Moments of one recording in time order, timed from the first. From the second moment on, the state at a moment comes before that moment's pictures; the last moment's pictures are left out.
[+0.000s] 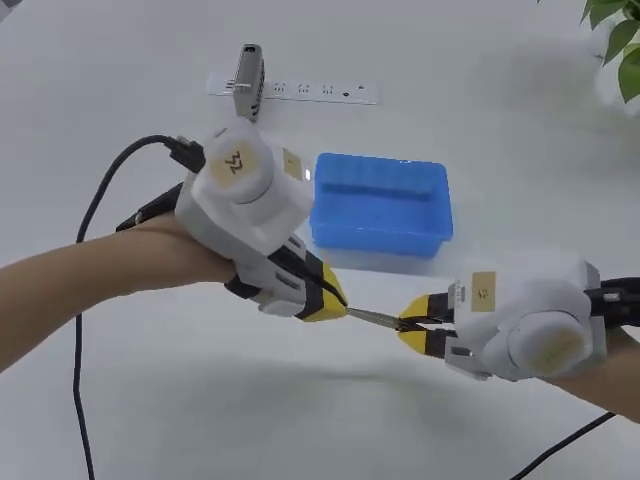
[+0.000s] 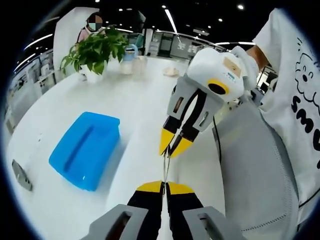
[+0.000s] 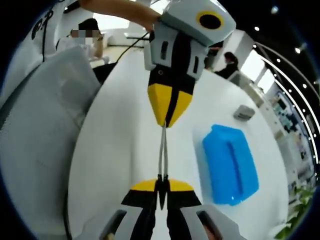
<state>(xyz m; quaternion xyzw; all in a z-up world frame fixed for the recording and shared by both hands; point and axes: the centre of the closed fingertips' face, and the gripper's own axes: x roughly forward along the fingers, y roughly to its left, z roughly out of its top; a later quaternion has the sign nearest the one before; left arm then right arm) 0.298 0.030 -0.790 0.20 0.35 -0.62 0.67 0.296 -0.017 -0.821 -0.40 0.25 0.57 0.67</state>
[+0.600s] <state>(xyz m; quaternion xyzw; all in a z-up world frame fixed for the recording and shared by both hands) 0.317 0.021 -0.829 0.30 0.33 -0.59 0.68 0.325 -0.029 -0.847 -0.39 0.27 0.53 0.70</state>
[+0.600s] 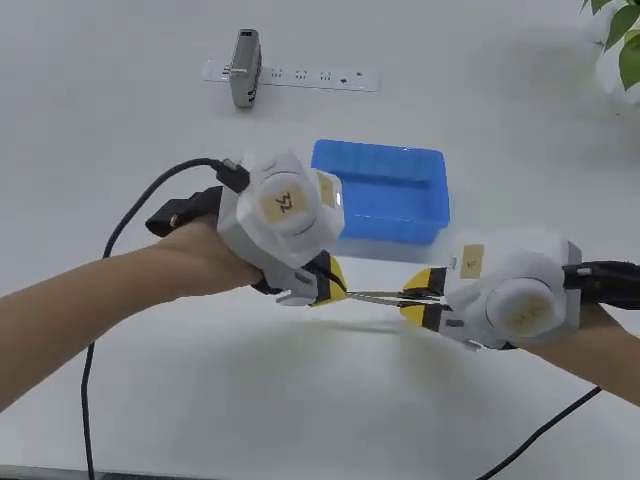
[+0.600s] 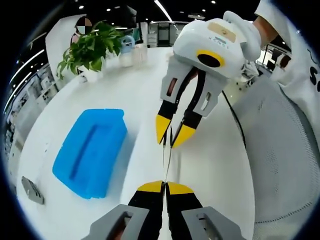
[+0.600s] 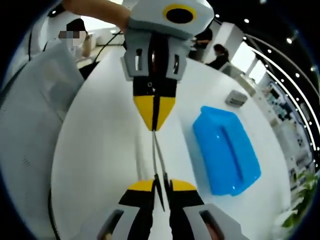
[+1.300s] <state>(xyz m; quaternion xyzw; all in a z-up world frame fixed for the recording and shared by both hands) 0.325 0.028 -0.865 0.35 0.35 -0.58 0.65 0.327 -0.035 -0.863 -0.28 0.34 0.51 0.74</state>
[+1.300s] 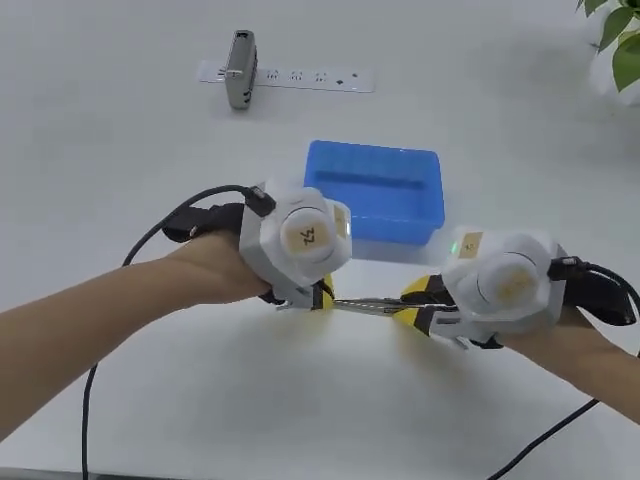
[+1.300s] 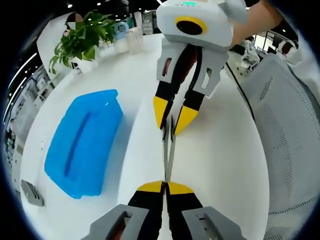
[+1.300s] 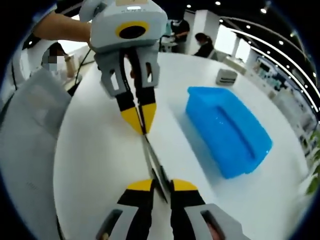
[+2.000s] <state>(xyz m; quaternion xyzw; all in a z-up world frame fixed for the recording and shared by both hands) 0.317 0.030 -0.865 0.28 0.40 -0.54 0.69 0.319 -0.045 -0.823 -0.14 0.35 0.41 0.83</state>
